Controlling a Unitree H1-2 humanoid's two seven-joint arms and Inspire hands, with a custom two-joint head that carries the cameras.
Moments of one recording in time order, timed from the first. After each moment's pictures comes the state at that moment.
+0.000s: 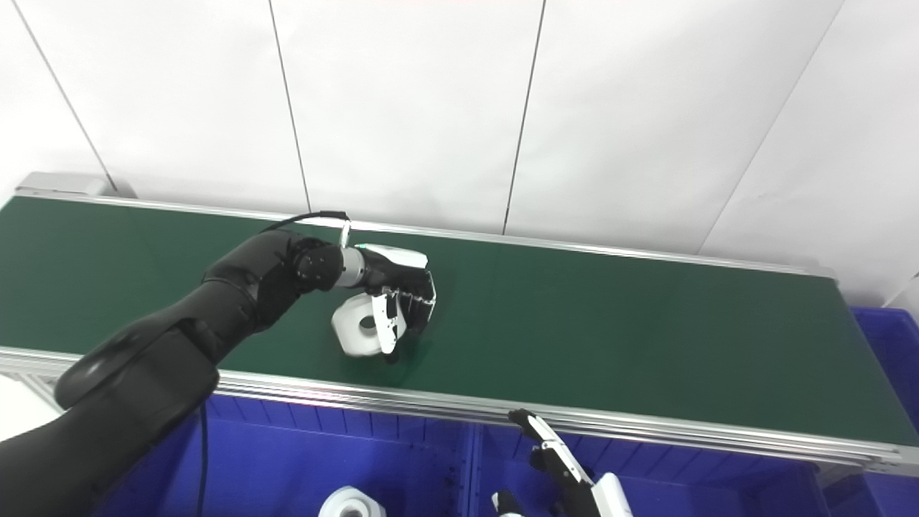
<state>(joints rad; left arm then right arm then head) -1.06 0.12 -0.59 1.16 0.58 -0.42 -0.55 0.41 -0.14 0.17 -0.32 -0.43 -0.28 0.02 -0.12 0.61</state>
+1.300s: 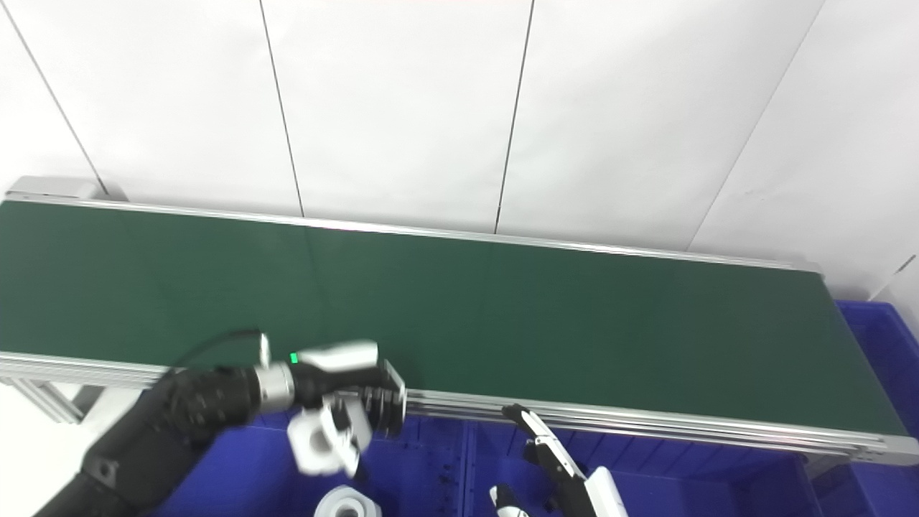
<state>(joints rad) -0.46 0.30 -0.58 0.36 0.50 -0.27 -0.64 0.40 -0.15 0.16 -0.32 -0.41 -0.28 0.02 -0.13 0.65</state>
